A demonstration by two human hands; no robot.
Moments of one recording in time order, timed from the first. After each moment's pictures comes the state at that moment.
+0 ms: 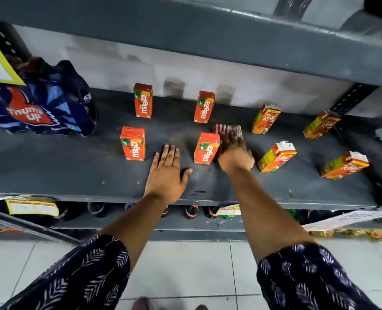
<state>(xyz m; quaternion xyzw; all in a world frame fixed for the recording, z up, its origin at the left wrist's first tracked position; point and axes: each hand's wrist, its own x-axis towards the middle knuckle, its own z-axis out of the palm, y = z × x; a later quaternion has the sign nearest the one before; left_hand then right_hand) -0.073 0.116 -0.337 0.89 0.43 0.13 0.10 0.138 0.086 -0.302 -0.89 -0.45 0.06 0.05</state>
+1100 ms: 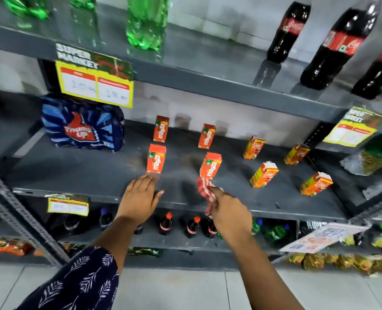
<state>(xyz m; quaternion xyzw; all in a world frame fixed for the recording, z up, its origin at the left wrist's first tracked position) -0.205 0.099 -0.317 0.88 0.41 0.22 0.06 -0.035 -0.064 -0.196 -0.86 -0.50 0.06 0.08</state>
